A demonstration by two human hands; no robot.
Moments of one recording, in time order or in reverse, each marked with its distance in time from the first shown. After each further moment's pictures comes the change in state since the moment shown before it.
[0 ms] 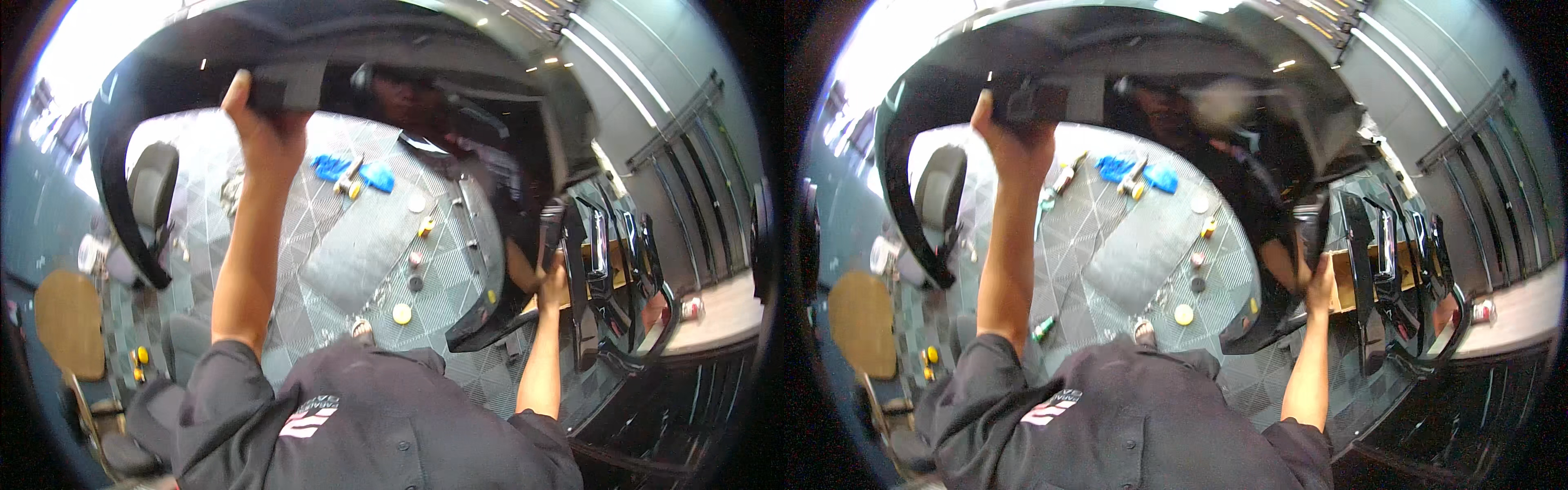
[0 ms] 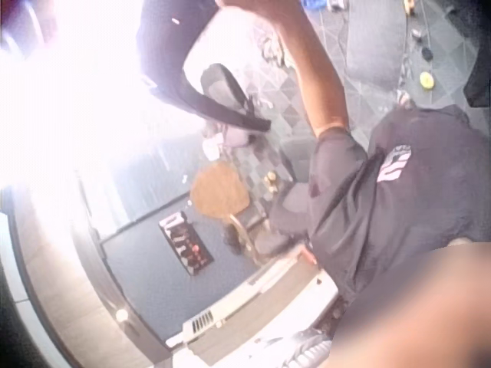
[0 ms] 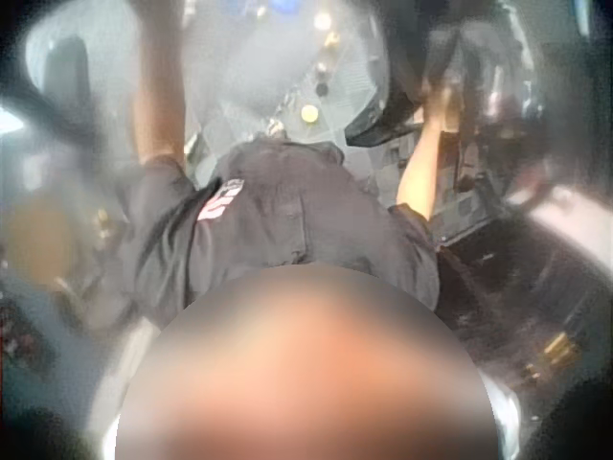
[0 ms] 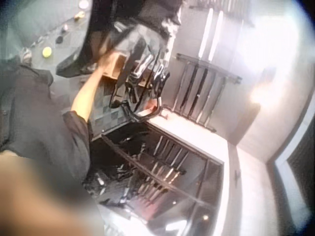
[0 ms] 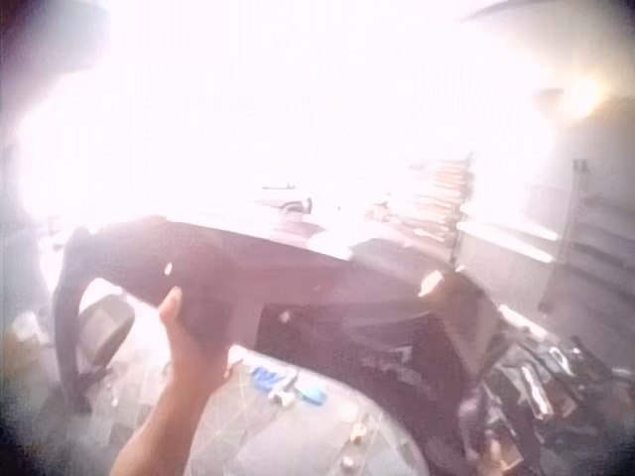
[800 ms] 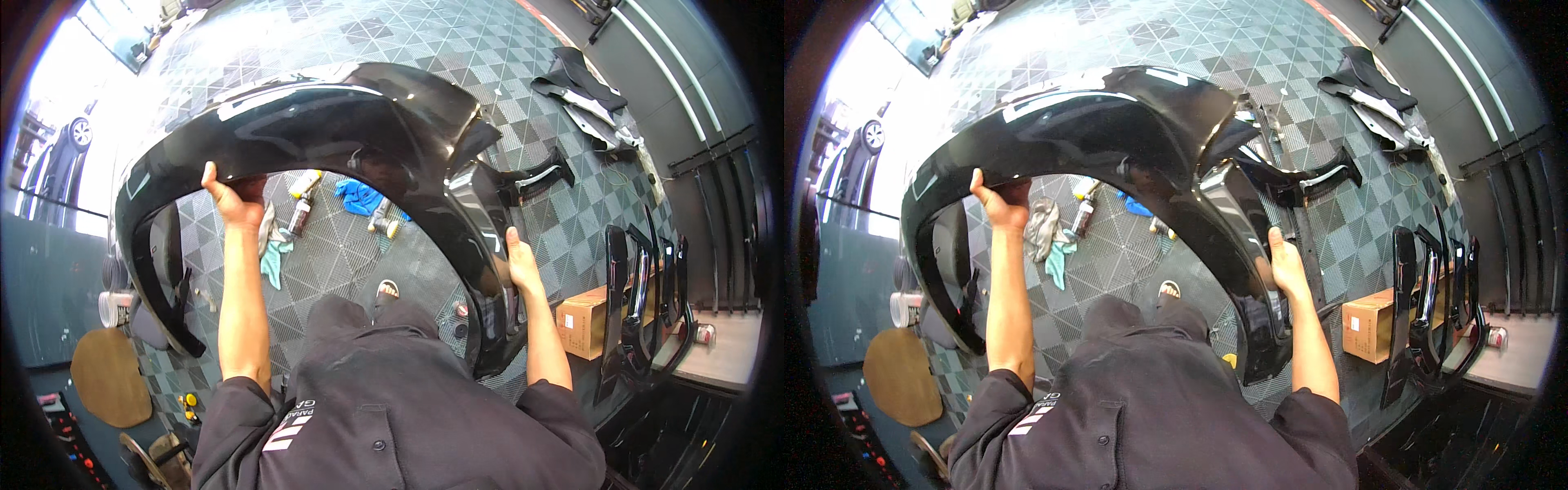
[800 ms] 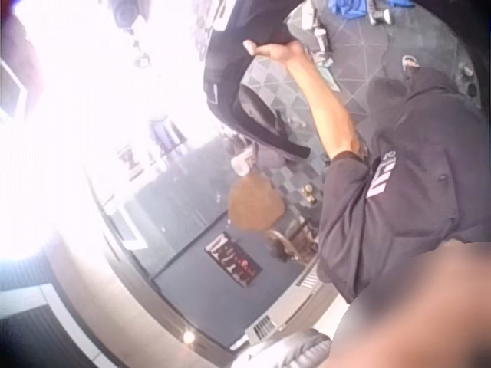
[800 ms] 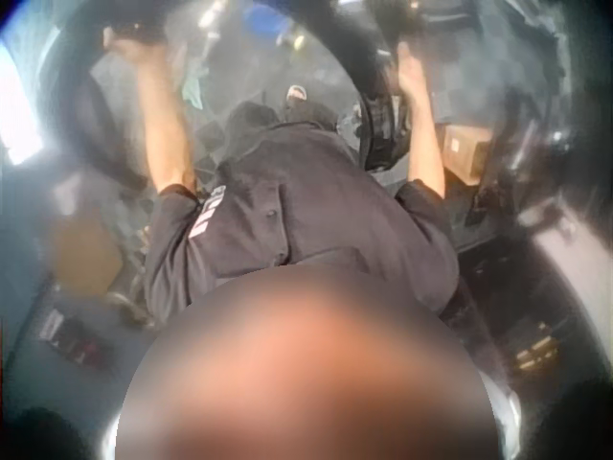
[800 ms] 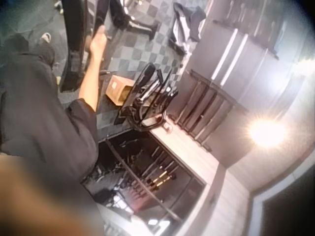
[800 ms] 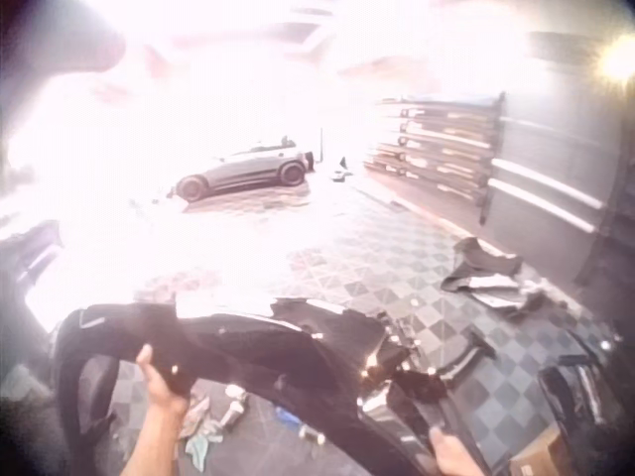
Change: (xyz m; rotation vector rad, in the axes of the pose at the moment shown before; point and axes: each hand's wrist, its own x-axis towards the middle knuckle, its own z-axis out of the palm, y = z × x) left_hand 0.373 -0.028 -0.429 0.376 0.713 -0.111; right_hand 0.314 -0.072 0.482 -0.105 -0.518 0.478
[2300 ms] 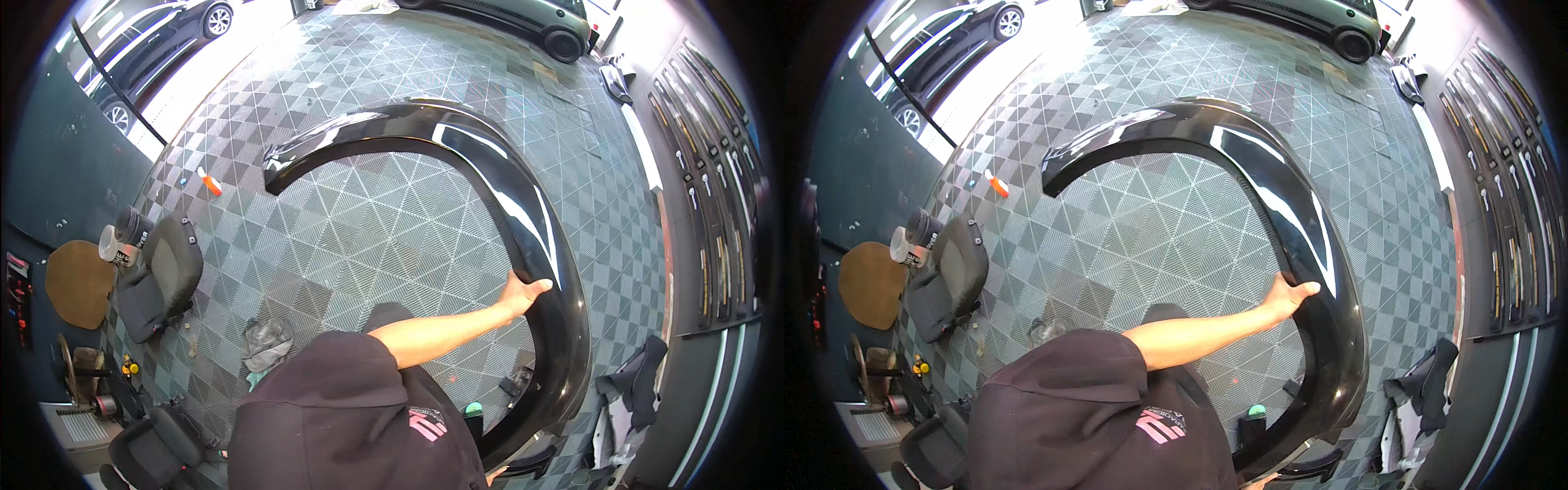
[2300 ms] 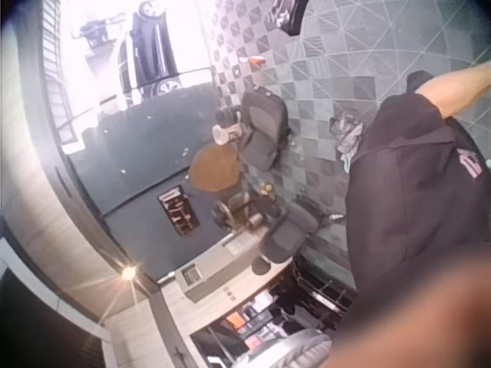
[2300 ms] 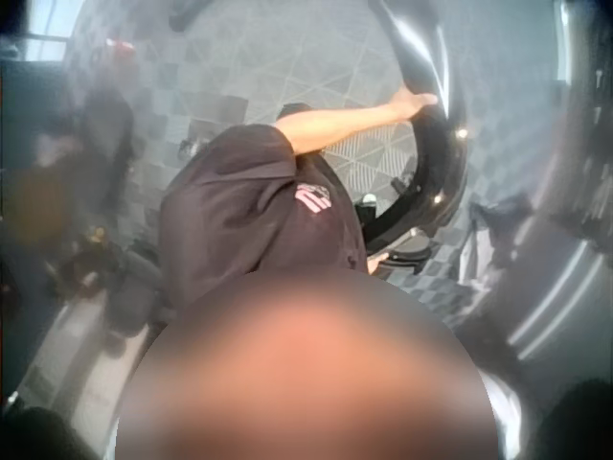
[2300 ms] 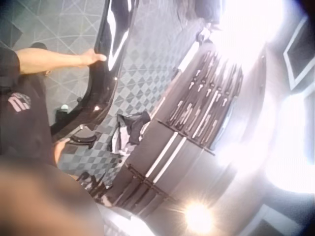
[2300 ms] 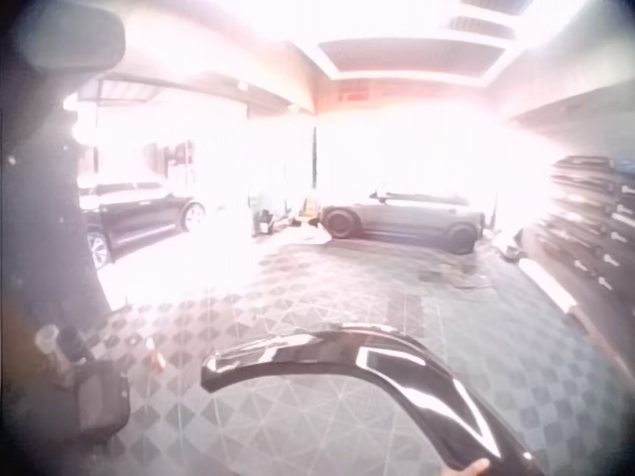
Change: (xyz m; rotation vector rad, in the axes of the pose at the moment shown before) left_hand 0.864 -0.275 0.291 0.286 -0.137 -0.252; right_hand 0.659 -0.303 0.257 0.362 0.214 0.540
